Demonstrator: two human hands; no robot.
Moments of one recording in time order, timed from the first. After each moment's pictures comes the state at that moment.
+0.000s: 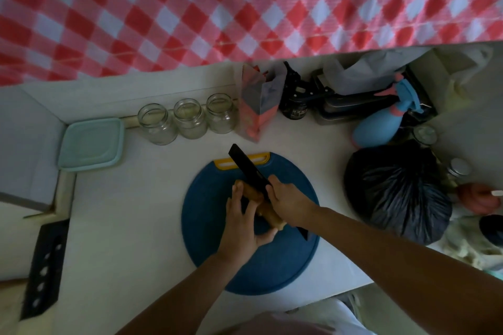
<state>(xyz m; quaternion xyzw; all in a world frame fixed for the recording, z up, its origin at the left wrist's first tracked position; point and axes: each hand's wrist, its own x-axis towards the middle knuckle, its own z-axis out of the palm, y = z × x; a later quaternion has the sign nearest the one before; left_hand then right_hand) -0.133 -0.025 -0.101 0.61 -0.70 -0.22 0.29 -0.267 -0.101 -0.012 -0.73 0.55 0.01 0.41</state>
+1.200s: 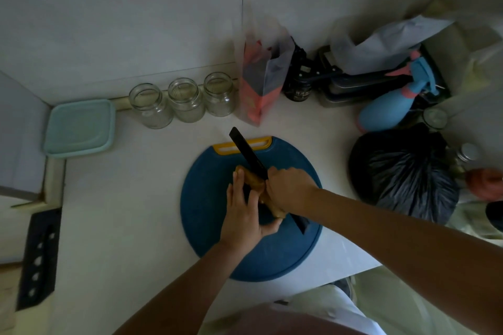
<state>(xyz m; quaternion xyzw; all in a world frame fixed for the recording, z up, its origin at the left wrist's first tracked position) -0.136 -0.024 -0.104 0.62 -0.72 -0.16 0.27 -0.253 -0.107 -0.004 -0.82 0.50 0.24 0.17</state>
